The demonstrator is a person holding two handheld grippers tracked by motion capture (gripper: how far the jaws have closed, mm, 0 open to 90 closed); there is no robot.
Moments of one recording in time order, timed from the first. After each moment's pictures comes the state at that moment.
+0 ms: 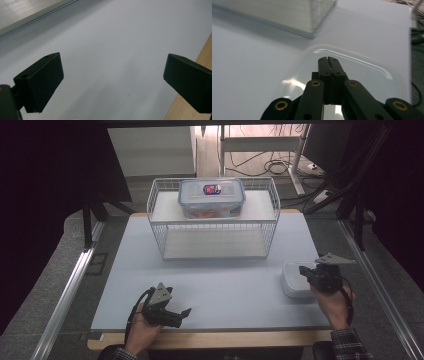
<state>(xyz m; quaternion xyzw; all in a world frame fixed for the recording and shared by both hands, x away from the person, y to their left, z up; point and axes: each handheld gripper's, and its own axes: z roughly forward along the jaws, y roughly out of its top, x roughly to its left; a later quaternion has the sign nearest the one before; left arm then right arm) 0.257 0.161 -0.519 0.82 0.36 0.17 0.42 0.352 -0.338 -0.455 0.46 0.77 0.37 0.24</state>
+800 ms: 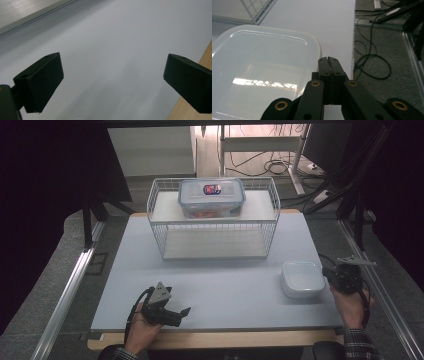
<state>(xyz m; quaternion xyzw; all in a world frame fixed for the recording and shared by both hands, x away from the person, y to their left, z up) 0.258 0.163 -0.520 0.82 0.36 0.16 0.42 0.359 -0.391 -0.469 0.54 0.73 0.33 0.27</state>
